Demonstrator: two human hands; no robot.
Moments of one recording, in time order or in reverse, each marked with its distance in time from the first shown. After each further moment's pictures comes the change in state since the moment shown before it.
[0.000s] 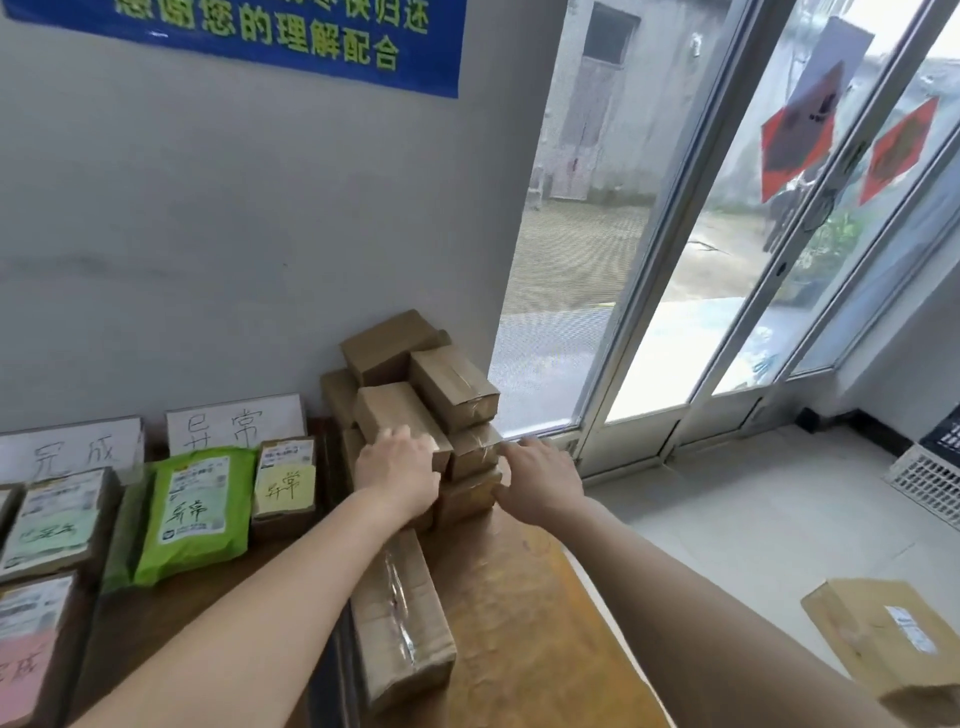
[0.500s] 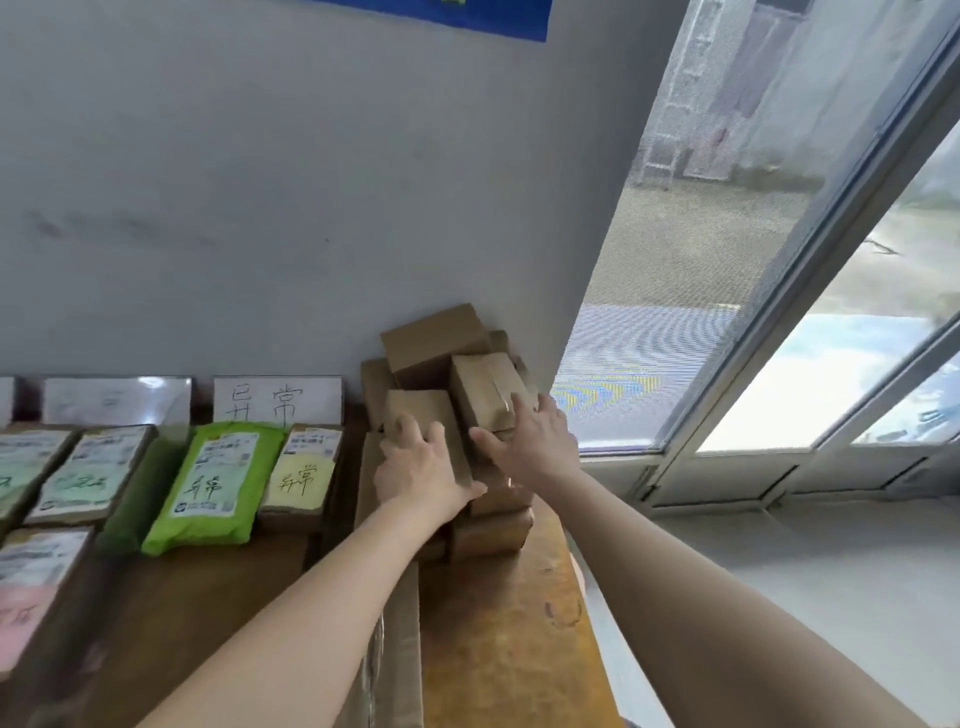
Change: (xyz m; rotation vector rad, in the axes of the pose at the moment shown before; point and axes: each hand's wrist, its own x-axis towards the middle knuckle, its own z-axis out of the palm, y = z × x) left_hand 0.074 0.019 0.033 -0.083 -0.040 -0.432; right_hand 0.138 -0.003 0.004 0.273 0.001 -0.064
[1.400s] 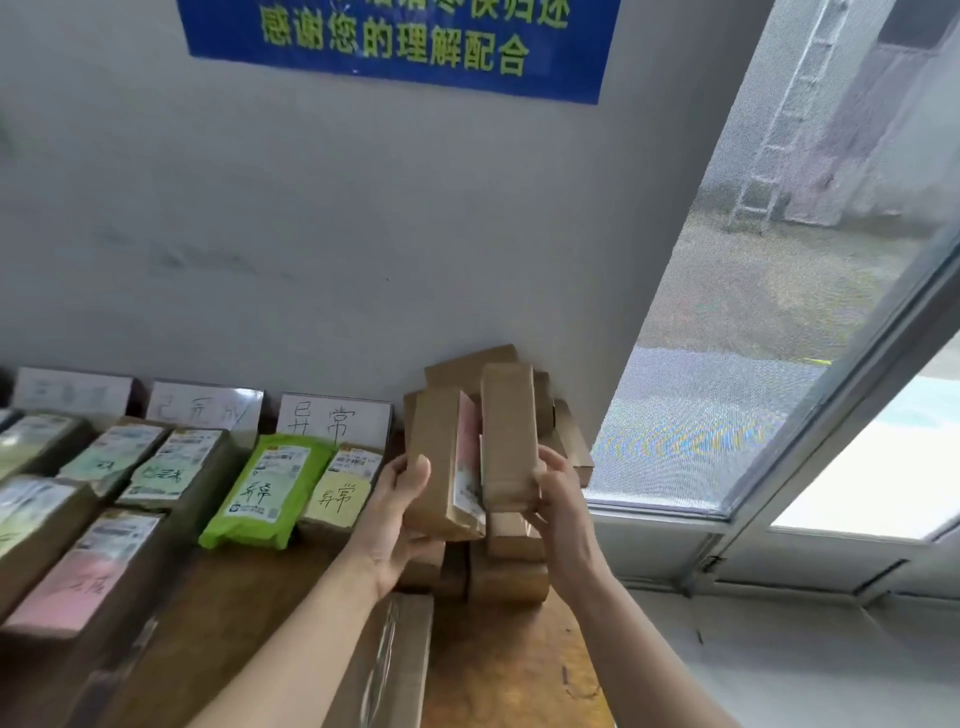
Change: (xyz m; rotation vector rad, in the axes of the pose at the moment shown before) left_hand -0.038 -0.036 -0.011 -1.765 -0.051 -0.258; right_hand -0.027 0.020 0.013 1.363 -0.246 -0.022
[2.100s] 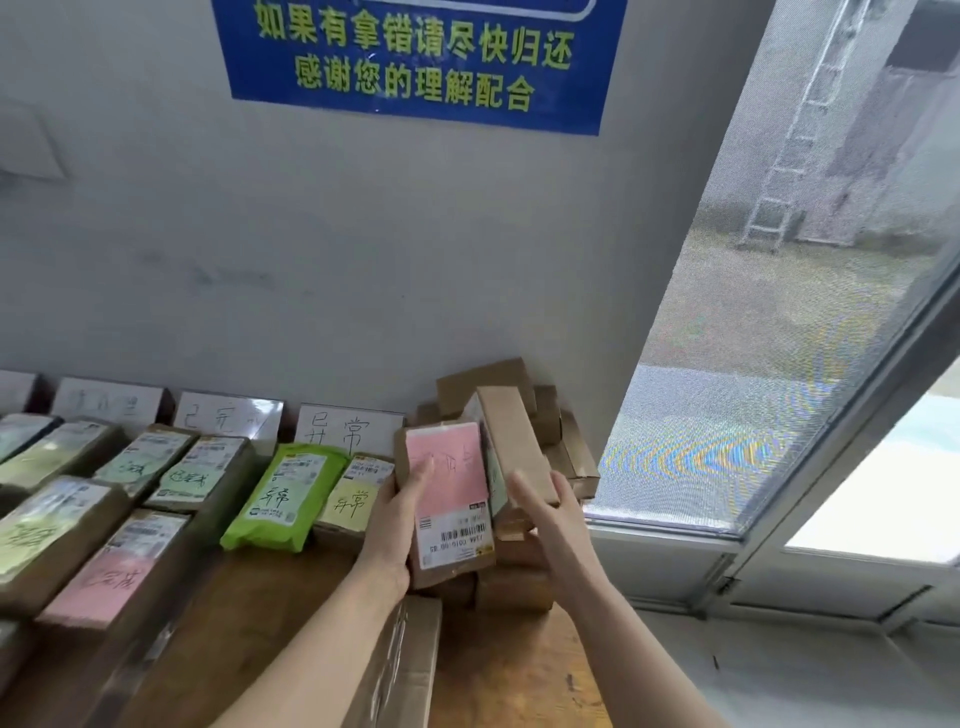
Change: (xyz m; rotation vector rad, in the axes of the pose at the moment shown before) left_hand -0.020 0.006 0.017 -0.033 0.147 0.131; right_hand -0.025 -0.015 0.012 -0.090 0.000 0.024
